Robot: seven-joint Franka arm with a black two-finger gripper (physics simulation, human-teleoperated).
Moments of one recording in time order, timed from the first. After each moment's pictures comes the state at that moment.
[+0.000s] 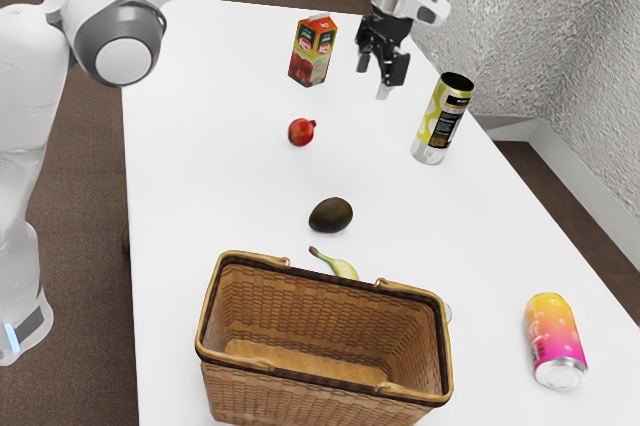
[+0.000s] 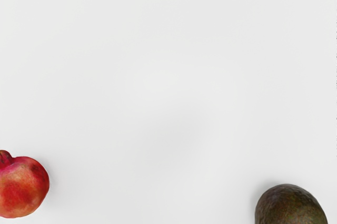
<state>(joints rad) -0.17 0.27 0.39 -1.21 -0.07 1.48 0.09</state>
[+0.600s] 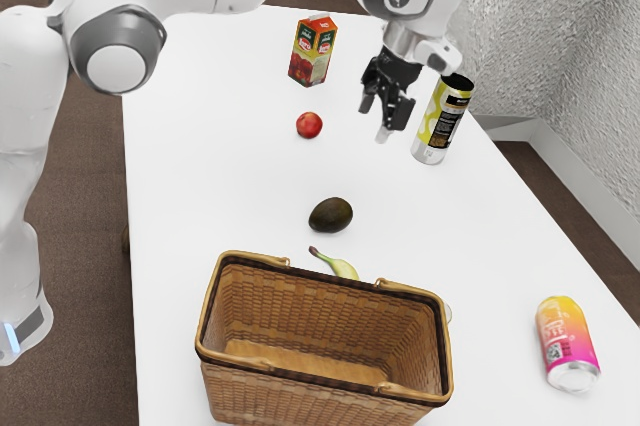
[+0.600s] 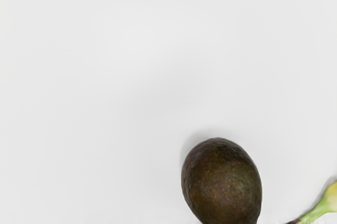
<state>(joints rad) -0.23 0.28 0.32 -1.28 -0.06 1.43 0.05</state>
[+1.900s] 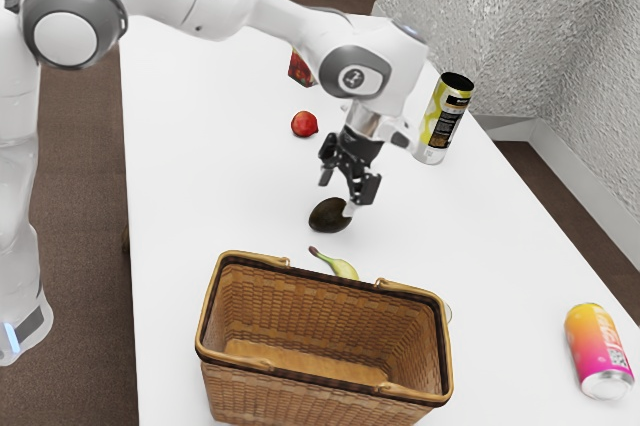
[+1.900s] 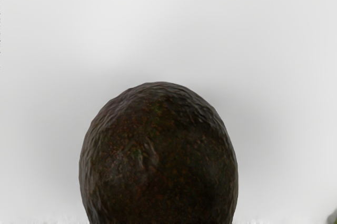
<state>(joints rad) -0.07 0.11 0.05 -1.82 -0.09 1.77 -0.23</state>
